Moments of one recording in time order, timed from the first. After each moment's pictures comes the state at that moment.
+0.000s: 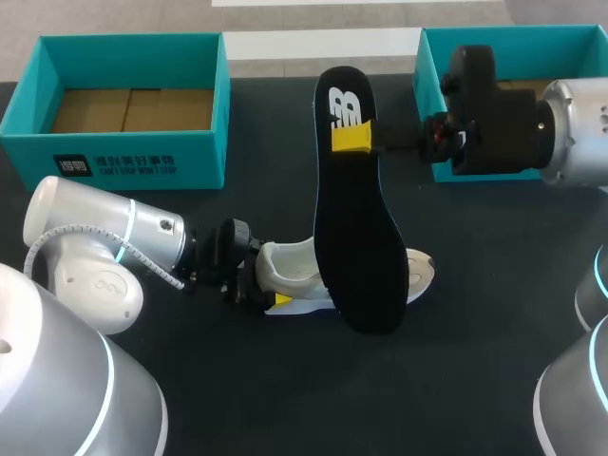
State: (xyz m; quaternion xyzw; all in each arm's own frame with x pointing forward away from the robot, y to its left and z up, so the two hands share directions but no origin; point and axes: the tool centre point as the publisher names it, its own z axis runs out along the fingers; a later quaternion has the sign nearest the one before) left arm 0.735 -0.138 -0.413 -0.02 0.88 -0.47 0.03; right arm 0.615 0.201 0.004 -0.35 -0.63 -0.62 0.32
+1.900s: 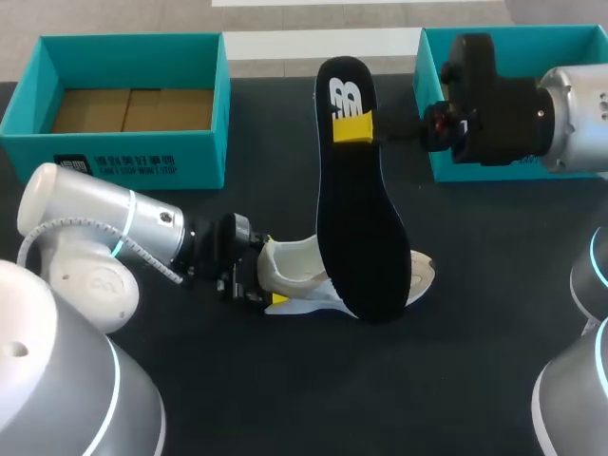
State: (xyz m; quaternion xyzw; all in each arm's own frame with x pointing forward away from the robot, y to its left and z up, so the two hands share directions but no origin) left arm 0.733 -0.128 -0.400 -0.02 0.90 -0.43 0.03; right arm 0.624 0.200 0.007 -0.34 -0.64 -0.62 0.32
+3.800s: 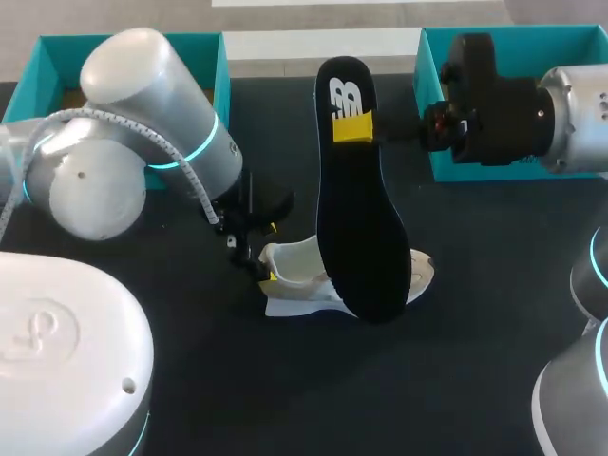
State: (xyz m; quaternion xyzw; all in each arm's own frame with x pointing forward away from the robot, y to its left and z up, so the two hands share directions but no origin) left arm 0.730 -0.110 -0.330 -0.02 0.99 -0.16 0.02; right arm 0.624 0.200 0.007 -0.34 -0.64 -0.62 0.32
